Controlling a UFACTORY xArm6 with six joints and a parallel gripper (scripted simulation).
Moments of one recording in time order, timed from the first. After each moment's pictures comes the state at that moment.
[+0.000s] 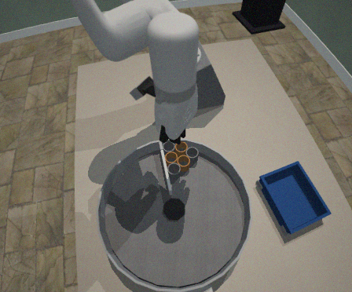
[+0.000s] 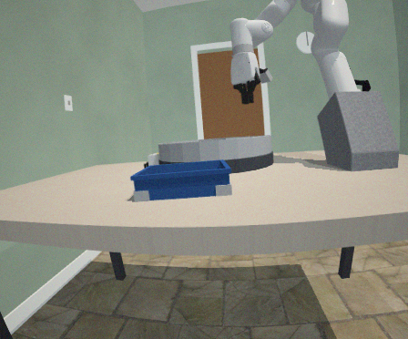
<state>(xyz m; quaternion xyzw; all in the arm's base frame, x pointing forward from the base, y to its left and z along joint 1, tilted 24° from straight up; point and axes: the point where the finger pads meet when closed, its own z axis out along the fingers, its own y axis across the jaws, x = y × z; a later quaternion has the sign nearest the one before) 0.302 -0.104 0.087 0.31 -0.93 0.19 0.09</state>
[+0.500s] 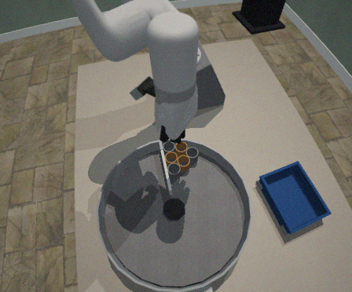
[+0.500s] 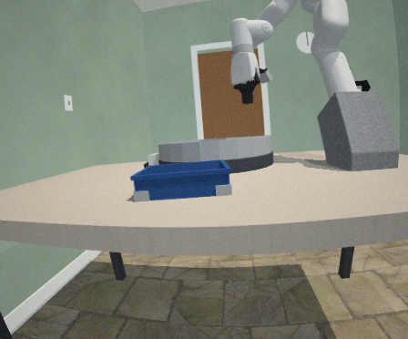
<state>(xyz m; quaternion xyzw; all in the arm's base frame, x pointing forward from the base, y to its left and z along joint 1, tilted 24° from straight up) 0.302 -0.104 0.087 0.31 -0.93 0.19 0.09</state>
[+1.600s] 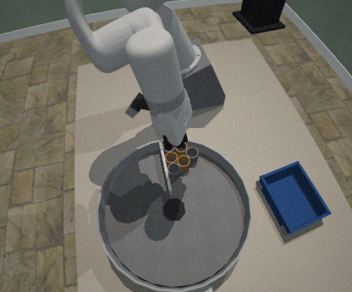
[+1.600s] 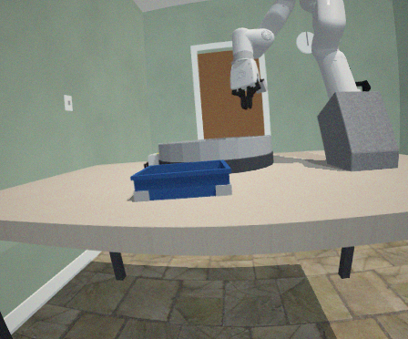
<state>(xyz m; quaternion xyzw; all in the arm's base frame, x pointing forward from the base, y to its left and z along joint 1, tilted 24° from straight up) 0.307 -0.109 0.067 0.42 -0.90 0.13 0.05</state>
